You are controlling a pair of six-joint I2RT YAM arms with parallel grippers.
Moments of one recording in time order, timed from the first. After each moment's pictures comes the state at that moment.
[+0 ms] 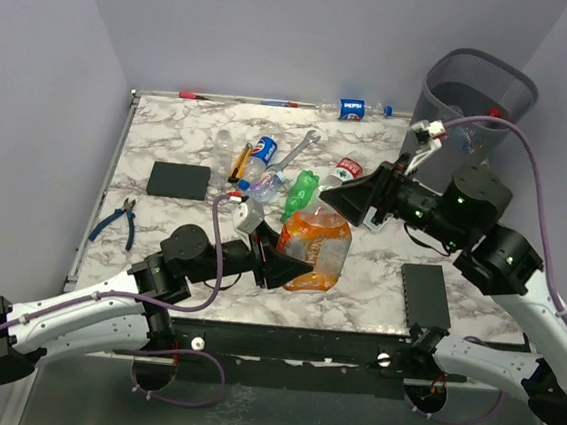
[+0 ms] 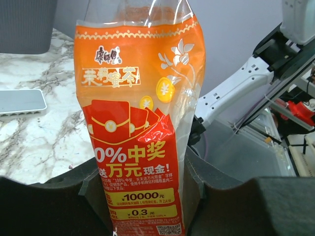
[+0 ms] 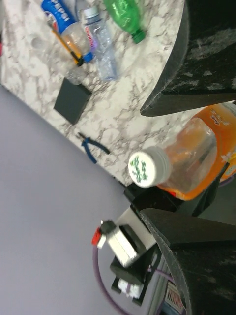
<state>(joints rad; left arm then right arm) -1.08 0.73 0.61 0.23 0.20 -0.47 0.82 0.96 1.37 -0.43 -0.17 0.57</state>
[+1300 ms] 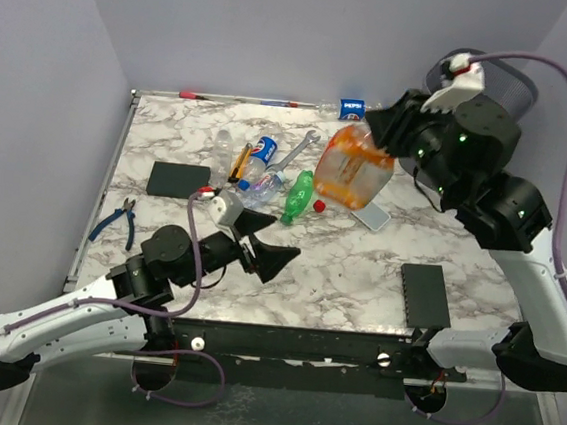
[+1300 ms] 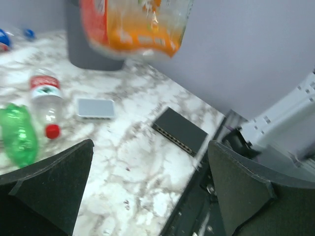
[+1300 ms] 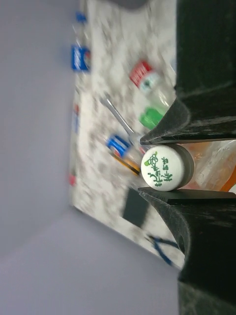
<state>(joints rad) -1.08 0.67 0.66 0.08 -0.02 -0.35 0.82 1.27 1.84 -0.72 0.31 0.37</state>
